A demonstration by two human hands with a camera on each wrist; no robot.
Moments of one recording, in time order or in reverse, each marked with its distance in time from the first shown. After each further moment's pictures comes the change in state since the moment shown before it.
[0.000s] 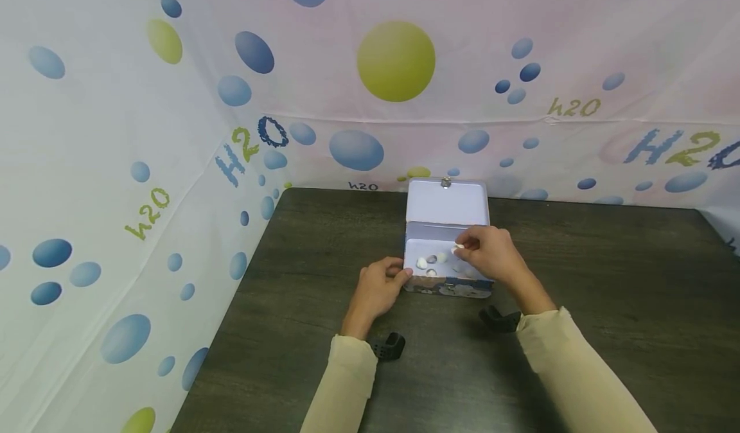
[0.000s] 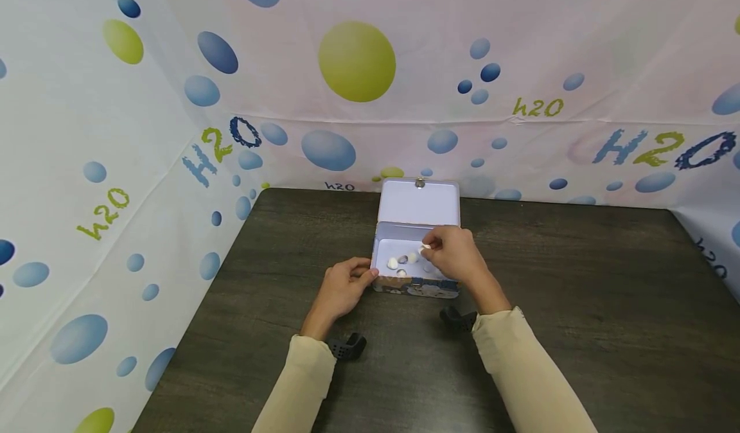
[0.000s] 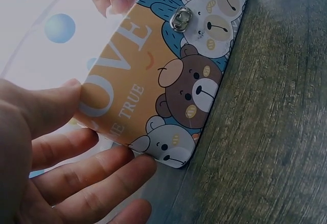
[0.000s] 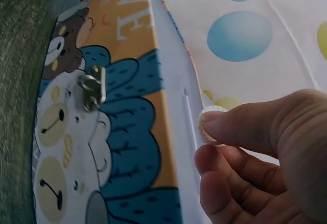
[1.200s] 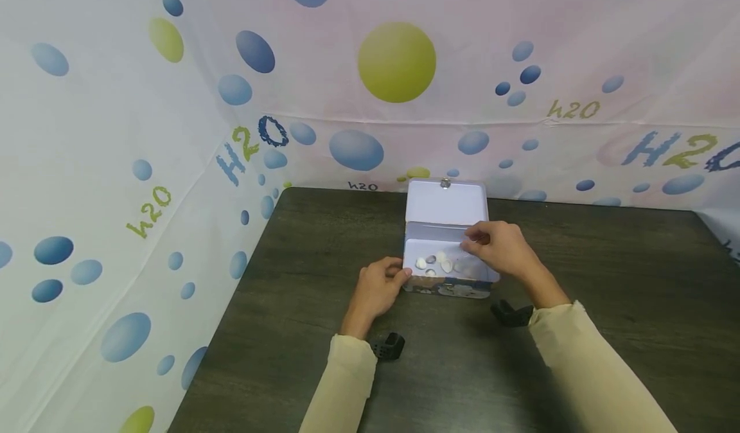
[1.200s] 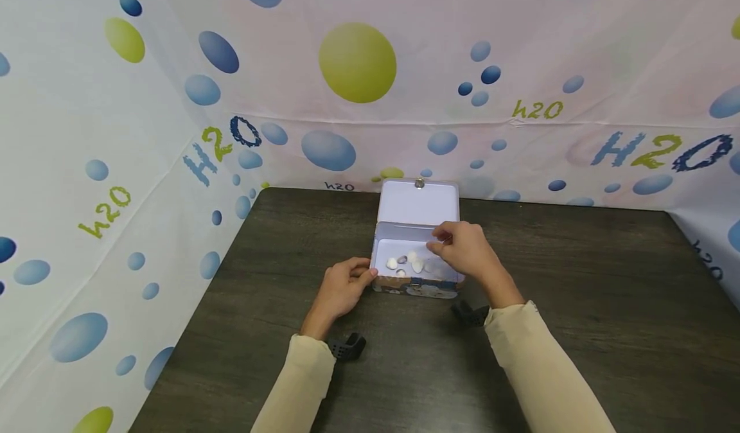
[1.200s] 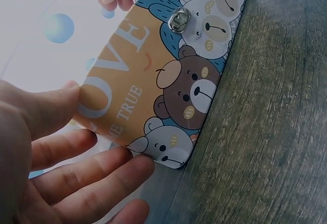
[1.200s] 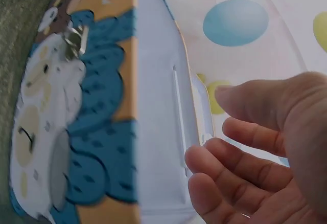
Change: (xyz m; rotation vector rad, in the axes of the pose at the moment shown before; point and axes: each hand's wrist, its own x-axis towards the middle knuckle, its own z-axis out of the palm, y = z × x) left_hand -0.002 0.001 -0.001 0.006 0.006 0.007; right_hand 0.000 0.005 -0.020 -0.043 -0.038 -0.003
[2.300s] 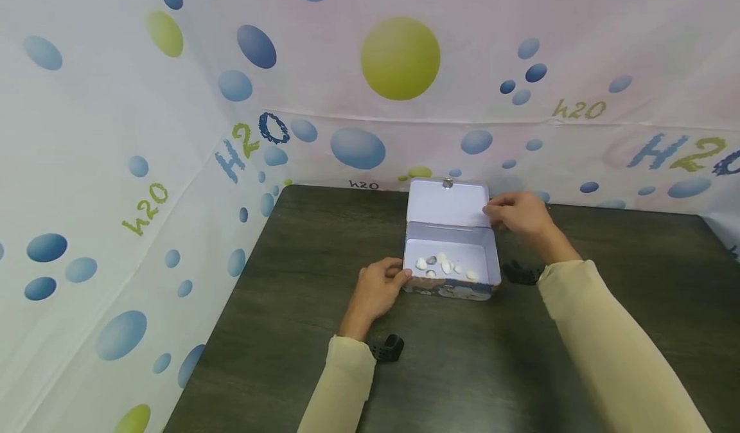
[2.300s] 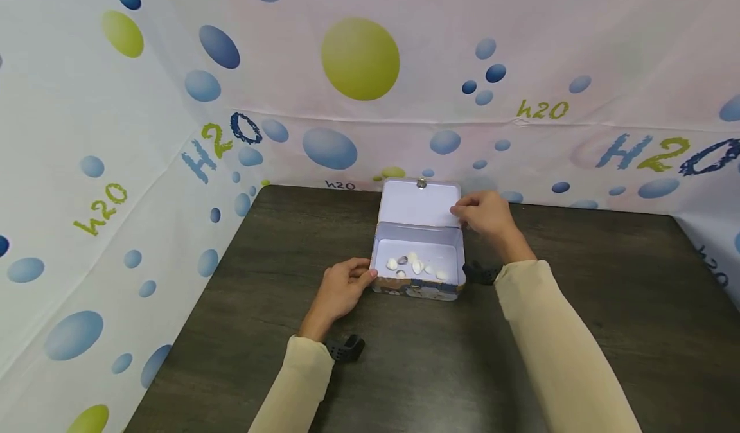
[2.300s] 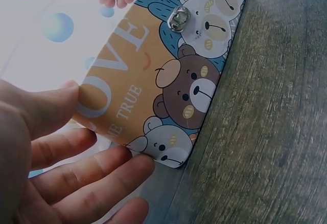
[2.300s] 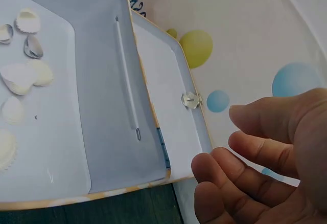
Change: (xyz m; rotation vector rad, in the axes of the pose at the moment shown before) left_hand 0.002 -0.004 0.001 0.002 0.007 -0.002; right_hand 0.045 0.028 -0.040 0.234 -0.039 0.293
